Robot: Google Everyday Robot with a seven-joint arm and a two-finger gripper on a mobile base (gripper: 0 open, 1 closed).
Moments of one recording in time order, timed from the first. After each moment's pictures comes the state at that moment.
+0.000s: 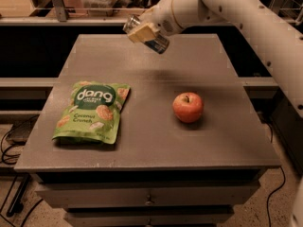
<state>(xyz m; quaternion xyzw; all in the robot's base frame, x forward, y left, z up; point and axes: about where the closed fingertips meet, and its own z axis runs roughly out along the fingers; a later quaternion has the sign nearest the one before) 0.713 0.043 0.971 -0.55 0.65 0.17 0.49</state>
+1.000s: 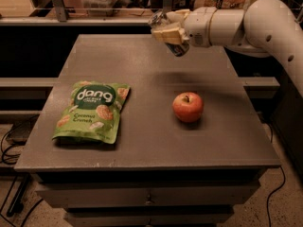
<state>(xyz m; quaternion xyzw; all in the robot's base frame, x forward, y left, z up) 0.698 -0.028 0.987 -0.47 0.60 0.21 0.61</state>
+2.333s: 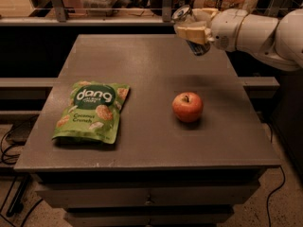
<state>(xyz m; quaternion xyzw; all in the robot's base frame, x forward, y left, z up) 0.684 -0.094 1.003 -0.42 0.59 0.20 0.65</state>
